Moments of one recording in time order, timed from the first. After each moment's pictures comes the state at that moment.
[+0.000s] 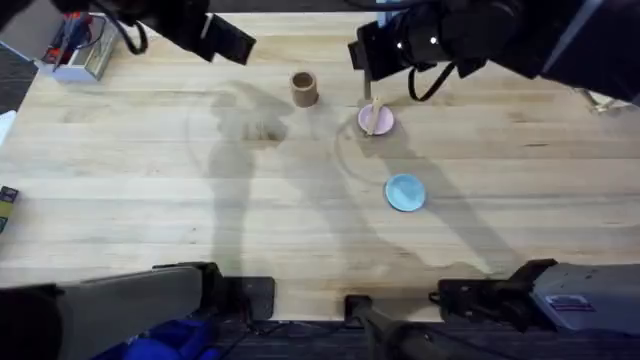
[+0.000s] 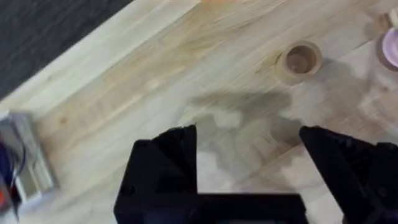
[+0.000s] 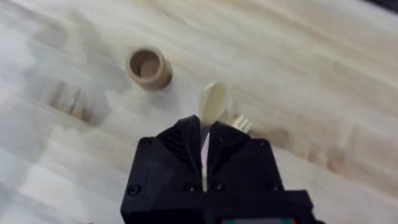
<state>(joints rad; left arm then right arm) 0.06 1.44 1.43 -0.90 0.22 0.57 0.61 1.53 1.32 -0.58 0.19 0.13</state>
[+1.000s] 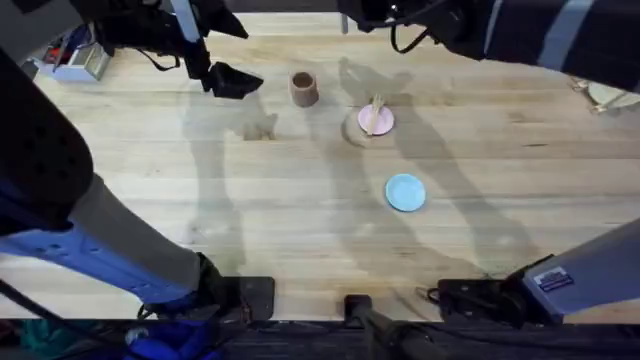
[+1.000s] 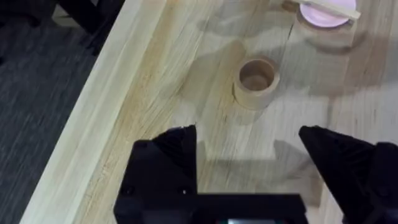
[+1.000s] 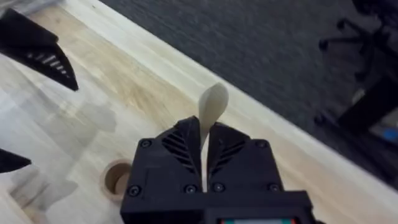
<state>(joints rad) 0.24 1.83 1.43 -0.84 0.89 1.39 0.42 1.78 1.32 0.10 -0.16 -0.18</state>
